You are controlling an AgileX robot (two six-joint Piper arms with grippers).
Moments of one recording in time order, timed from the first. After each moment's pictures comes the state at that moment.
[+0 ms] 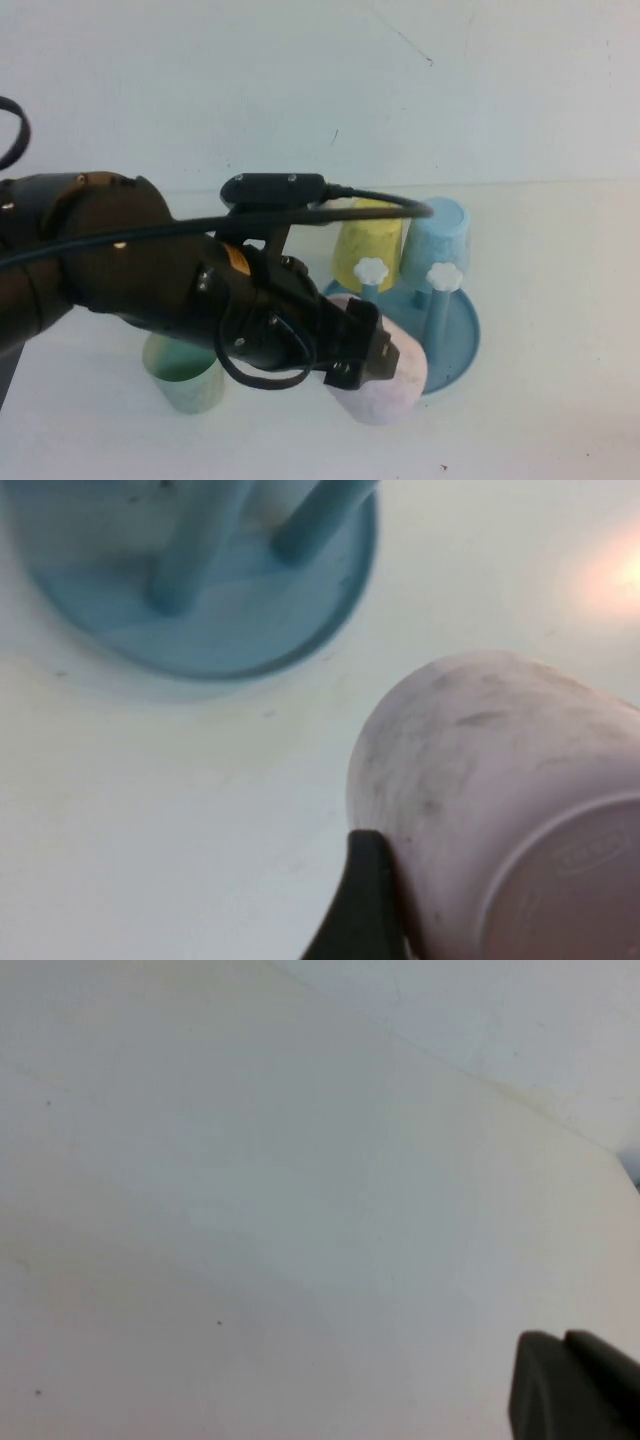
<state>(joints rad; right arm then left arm) -0.09 -0.01 0.03 -0.39 0.44 -0.17 -0.63 1.38 -1.09 -0.43 0.79 -0.03</state>
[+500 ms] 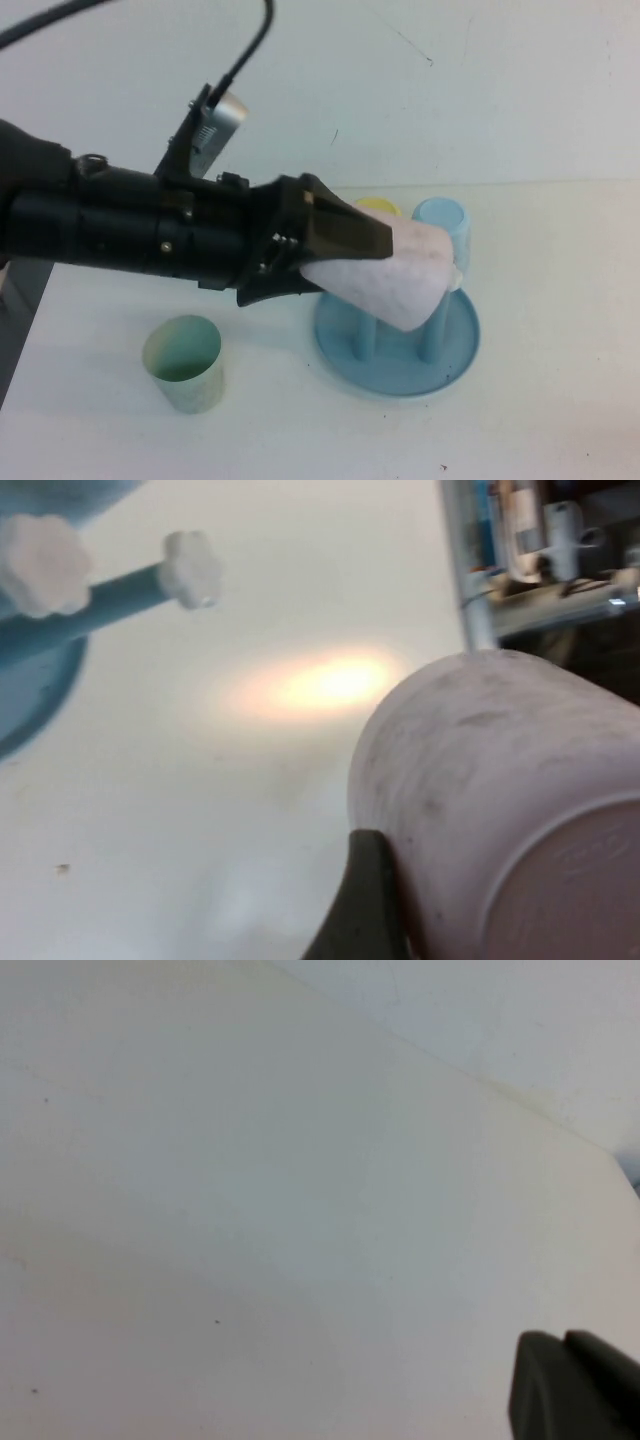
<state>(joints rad) -0.09 -0.01 0.03 -0.39 0.44 -0.17 -0.29 1.41 -1.08 -1.22 1.00 0.40</state>
